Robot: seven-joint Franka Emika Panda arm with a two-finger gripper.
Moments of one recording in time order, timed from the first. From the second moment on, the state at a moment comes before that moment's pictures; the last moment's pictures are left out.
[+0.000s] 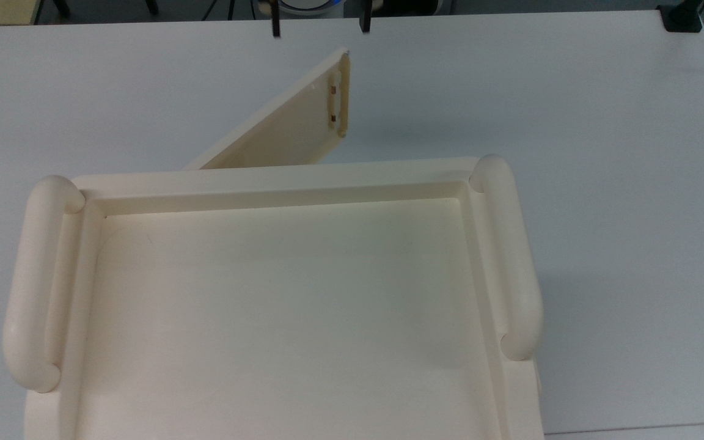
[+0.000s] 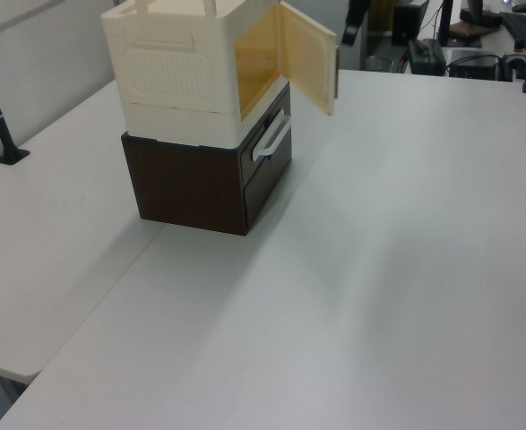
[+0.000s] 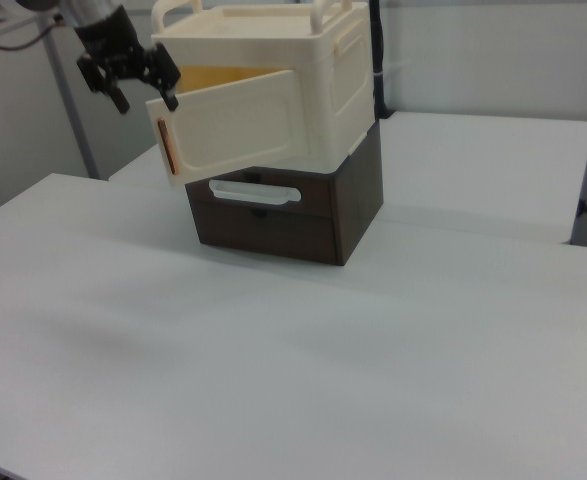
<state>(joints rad) 0.16 0.09 0.00 -1.35 -0.08 1.73 -0.04</state>
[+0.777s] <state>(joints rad) 0.13 0.10 0.00 -1.34 0.00 1.82 -0.04</state>
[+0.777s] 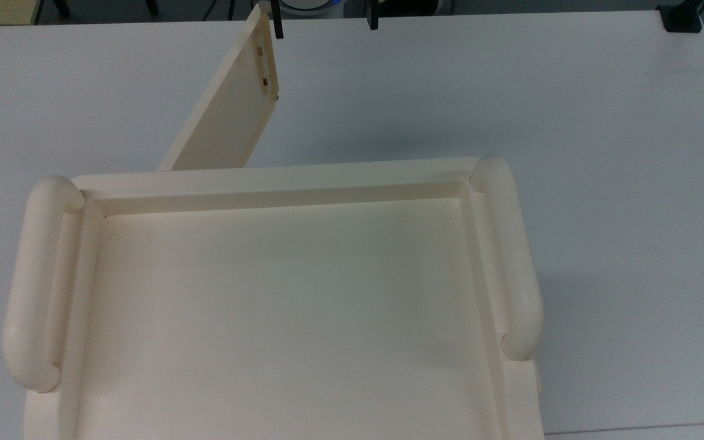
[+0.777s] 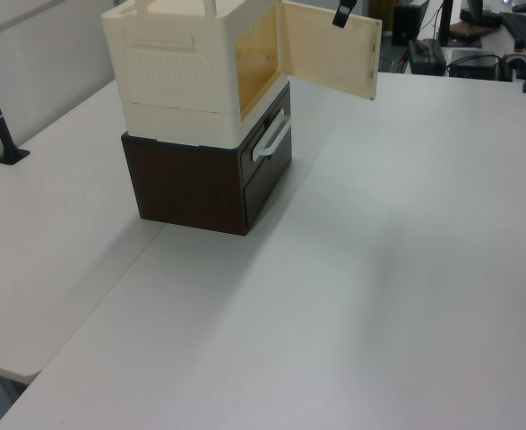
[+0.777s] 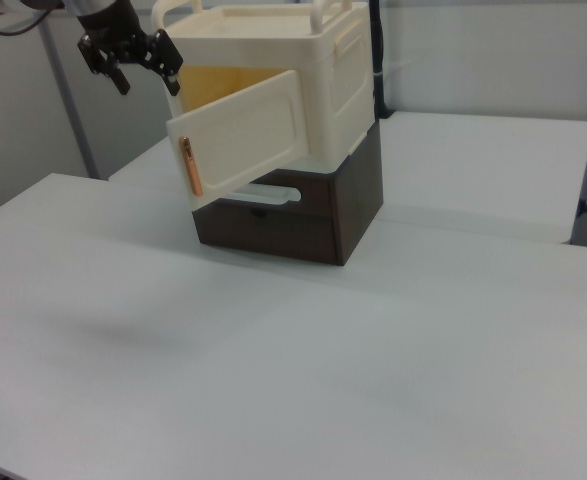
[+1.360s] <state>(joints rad) 0.06 0.12 -0.02 -1.38 0.00 1.75 -0.03</state>
